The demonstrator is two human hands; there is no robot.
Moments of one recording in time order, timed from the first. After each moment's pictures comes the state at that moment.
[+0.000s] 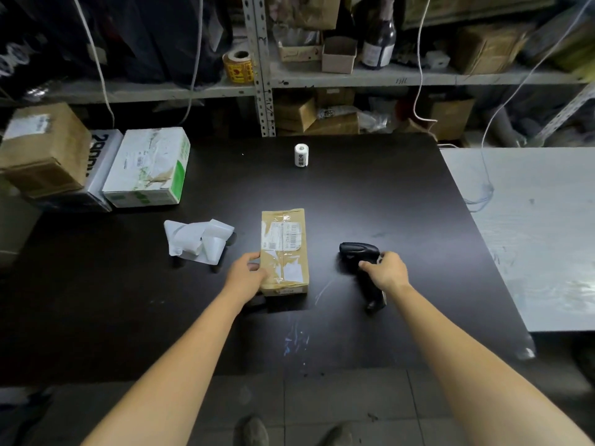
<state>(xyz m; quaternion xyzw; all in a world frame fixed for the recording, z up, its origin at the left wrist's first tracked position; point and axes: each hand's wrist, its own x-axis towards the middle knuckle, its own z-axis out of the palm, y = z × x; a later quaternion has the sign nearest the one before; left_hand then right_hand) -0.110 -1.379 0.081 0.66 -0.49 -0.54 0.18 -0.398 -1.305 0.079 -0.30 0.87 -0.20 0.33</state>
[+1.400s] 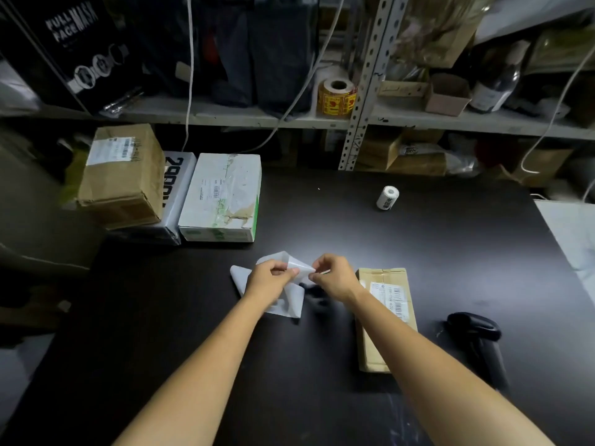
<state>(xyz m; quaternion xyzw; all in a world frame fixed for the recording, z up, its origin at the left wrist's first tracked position) 0.019 -1.546 0.071 0.65 -0.51 -0.52 0.21 -0.150 -1.519 0.077 -0.46 0.73 -0.26 0.44</state>
